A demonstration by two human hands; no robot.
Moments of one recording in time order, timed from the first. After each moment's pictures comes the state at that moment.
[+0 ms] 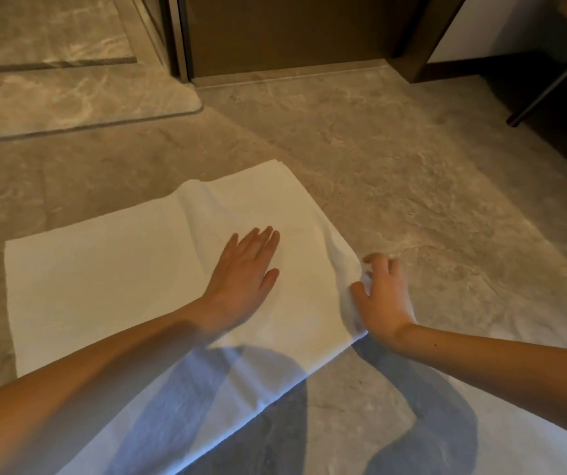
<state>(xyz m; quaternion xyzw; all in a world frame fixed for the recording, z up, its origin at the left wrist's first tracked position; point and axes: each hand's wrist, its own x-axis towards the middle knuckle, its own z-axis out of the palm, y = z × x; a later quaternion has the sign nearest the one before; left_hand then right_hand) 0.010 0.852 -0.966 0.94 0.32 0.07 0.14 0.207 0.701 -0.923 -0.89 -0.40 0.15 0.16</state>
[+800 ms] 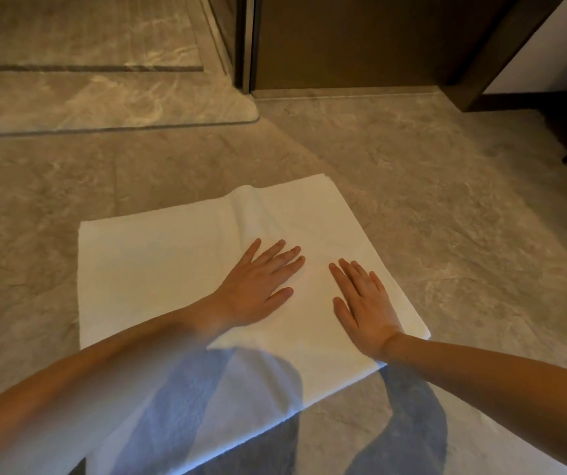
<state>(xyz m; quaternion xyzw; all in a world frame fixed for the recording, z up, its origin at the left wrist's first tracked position) -0.037 0.877 -0.989 0.96 0.25 0.03 0.11 0.187 0.739 -0.971 -0.74 -0.66 0.12 -0.02</state>
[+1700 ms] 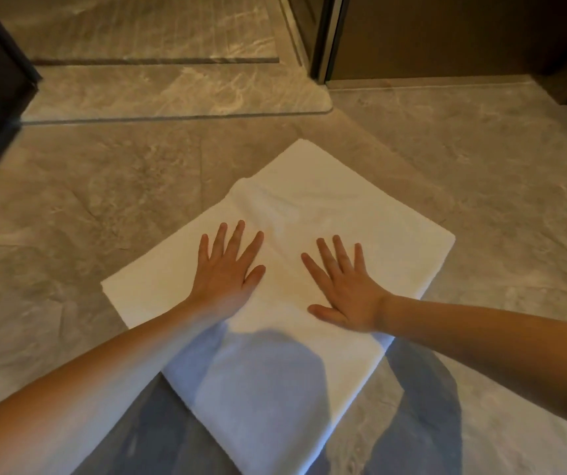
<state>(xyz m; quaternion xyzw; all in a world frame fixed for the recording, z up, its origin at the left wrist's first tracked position) -0.183 0.879 -1.002 0.85 0.52 0.00 0.10 0.076 0.812 -0.971 -0.55 -0.81 0.08 -0.17</state>
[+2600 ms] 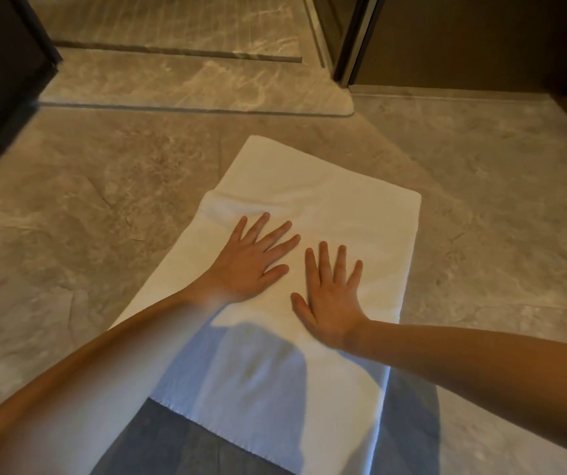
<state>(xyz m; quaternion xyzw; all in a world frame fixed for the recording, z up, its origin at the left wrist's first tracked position) -0.184 0.909 -0.998 0.93 0.37 0.04 0.06 0.003 0.809 -0.980 -0.66 -0.73 0.10 -0.10</state>
